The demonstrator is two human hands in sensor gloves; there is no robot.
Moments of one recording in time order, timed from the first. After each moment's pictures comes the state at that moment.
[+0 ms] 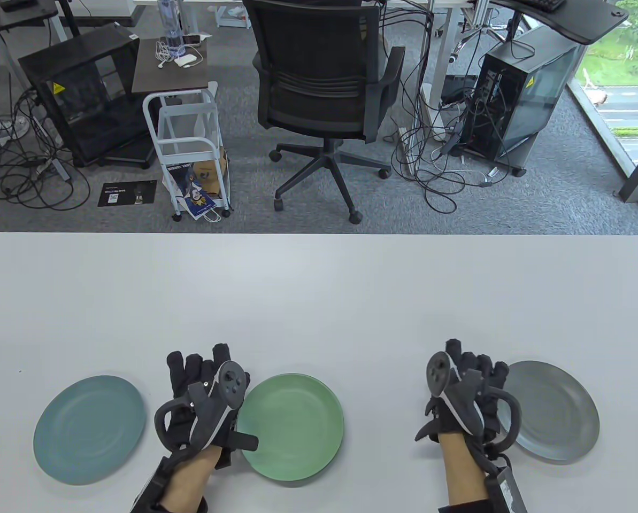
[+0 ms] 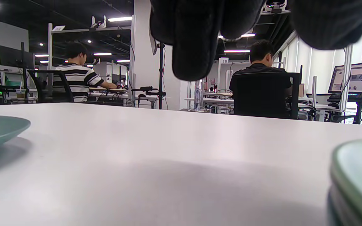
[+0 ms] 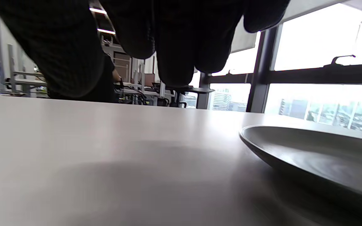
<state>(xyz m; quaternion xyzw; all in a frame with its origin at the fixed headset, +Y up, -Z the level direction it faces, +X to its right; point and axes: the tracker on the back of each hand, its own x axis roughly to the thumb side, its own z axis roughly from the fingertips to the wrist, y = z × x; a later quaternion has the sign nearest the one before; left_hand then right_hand) -0.196 -0.723 -0.326 0.10 0.16 0.01 0.98 0.219 -0.732 -0.347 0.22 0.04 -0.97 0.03</state>
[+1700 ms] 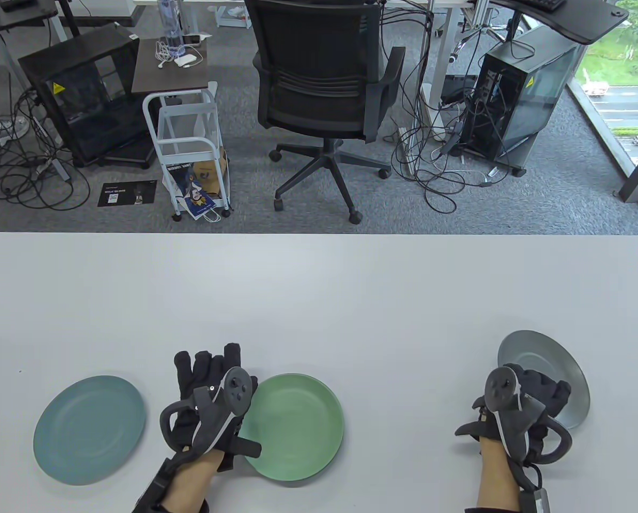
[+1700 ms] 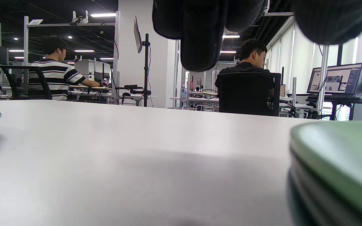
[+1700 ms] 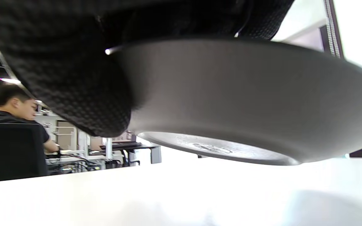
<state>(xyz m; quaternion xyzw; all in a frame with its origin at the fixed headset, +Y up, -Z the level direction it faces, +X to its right) -0.191 -0.726 -0.324 0.10 0.12 0.02 0.99 0.274 -0.729 -0.321 0.31 0.24 -0.92 0.01</state>
